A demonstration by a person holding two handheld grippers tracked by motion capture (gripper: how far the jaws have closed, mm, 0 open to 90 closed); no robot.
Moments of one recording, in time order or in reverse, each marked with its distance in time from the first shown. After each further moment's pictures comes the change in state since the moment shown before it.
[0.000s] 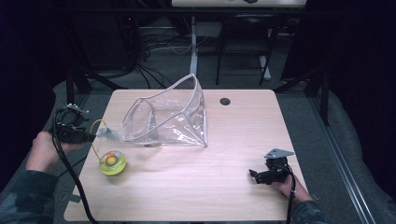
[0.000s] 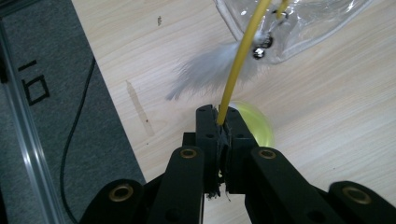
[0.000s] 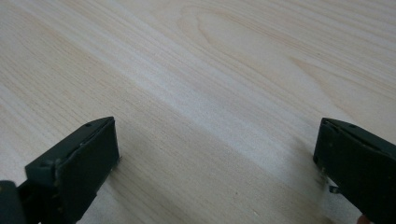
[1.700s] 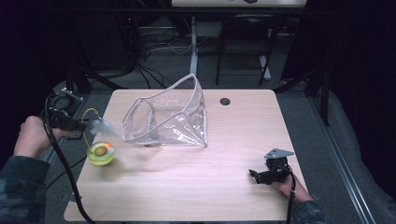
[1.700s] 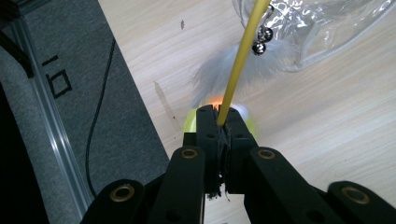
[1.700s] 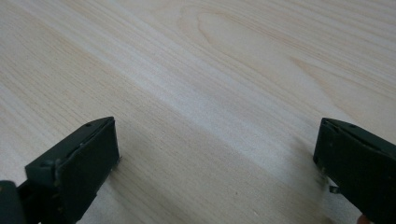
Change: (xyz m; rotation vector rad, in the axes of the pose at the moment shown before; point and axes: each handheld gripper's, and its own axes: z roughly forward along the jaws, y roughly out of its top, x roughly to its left) left arm 0.017 0.028 -0.026 0.061 0.039 0.023; right arm 0.000 0.000 0.000 0.007 -0.002 -0.003
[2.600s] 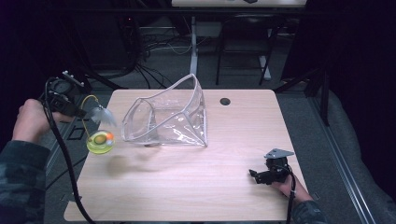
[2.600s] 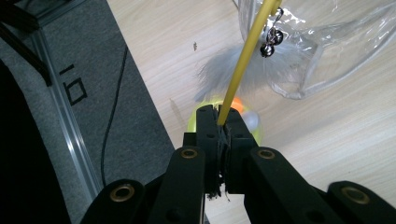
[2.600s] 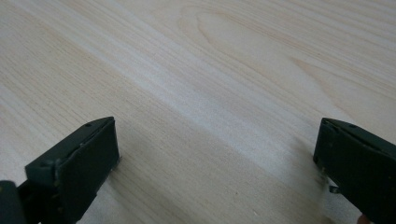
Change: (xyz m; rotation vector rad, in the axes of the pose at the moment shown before) left arm 0.006 0.034 -0.021 -0.001 0.036 0.020; right arm 0.000 0.000 0.000 -0.001 0.000 0.000
